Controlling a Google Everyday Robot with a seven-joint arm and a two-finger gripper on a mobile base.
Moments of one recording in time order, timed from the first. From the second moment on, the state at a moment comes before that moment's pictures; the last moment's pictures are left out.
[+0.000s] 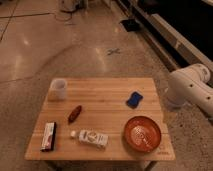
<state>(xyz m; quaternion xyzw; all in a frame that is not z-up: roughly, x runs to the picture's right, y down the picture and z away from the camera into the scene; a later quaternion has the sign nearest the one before) 0.284 0.106 0.685 -0.28 0.02 0.02 0.96</state>
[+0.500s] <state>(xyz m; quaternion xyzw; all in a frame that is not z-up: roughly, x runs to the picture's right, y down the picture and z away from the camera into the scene) 0.289 0.164 0.698 -0.31 -0.02 -0.02 0.95</state>
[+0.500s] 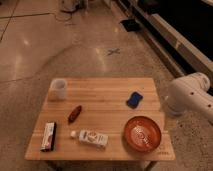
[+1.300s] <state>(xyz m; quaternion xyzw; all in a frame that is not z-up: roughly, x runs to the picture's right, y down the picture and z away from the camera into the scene) 0.287 0.251 0.732 -0.30 -0.12 -0.09 0.94</state>
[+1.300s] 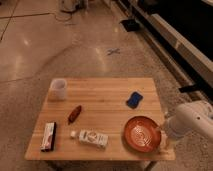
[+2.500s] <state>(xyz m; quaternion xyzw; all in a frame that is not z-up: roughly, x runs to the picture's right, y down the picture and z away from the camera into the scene) 0.271 0.286 0.748 -0.32 -0.17 -0.14 0.92</state>
